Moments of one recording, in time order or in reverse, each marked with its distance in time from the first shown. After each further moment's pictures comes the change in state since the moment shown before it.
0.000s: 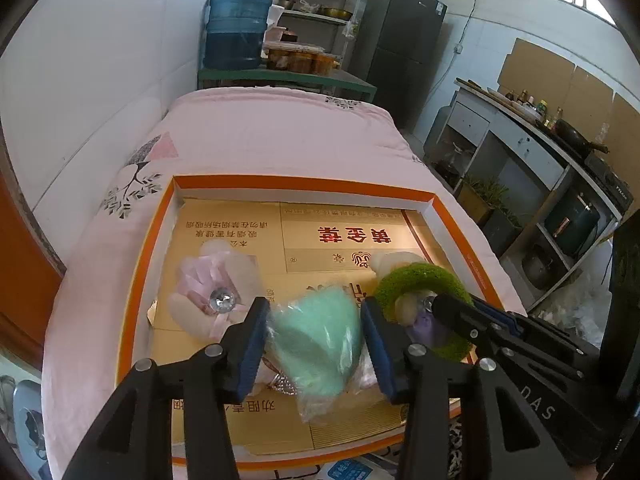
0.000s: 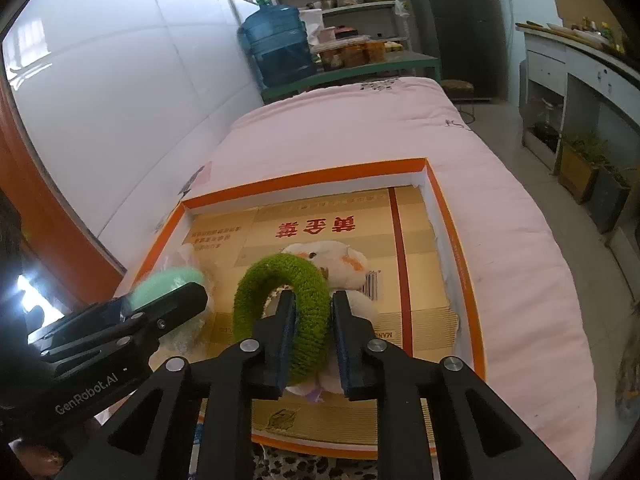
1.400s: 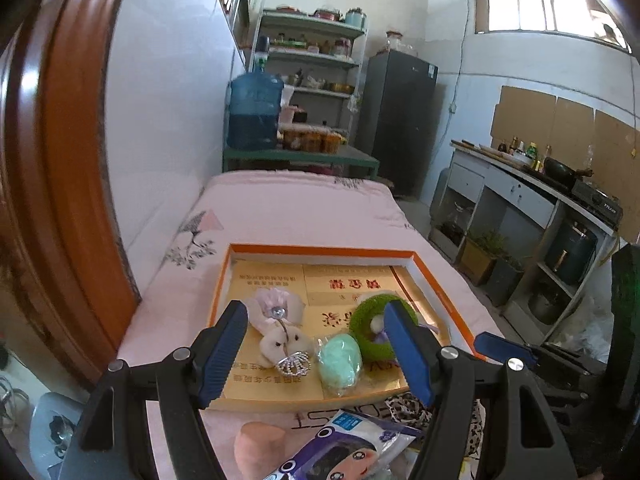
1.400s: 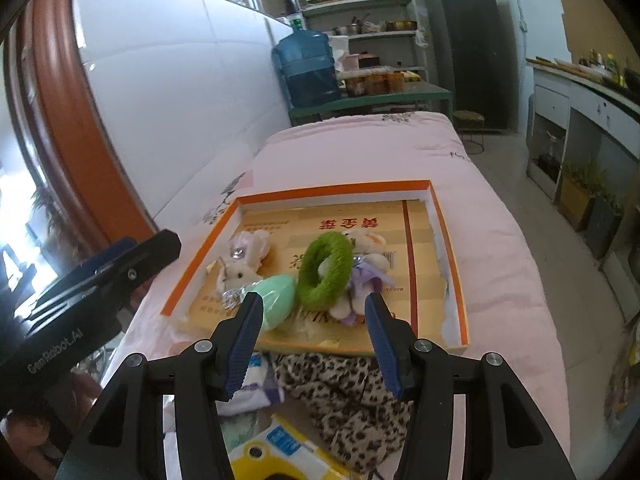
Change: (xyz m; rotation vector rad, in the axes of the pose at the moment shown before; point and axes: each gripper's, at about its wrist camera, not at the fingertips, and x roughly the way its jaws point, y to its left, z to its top) left arm -0.122 -0.012 -0.036 0.037 -0.302 0.070; right arm -0.096 0.041 -0.041 -0.088 -0.087 0.018
